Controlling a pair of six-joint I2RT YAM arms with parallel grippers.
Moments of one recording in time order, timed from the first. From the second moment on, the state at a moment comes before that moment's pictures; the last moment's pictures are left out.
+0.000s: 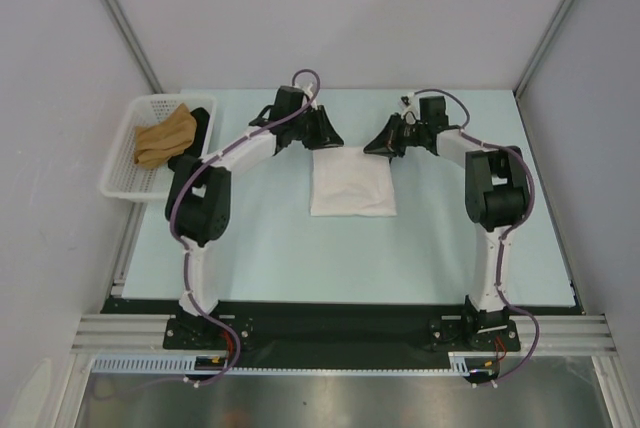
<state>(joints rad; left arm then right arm) -0.42 2.01 1.57 -0.20 0.43 -0.62 0.15 2.09 1.47 -0.09 -0.87 0.65</state>
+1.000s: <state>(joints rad) -0.31 1.35 0.83 0.03 0.33 -0.56 0.03 1.54 0.95 -0.05 -0.69 0.57</state>
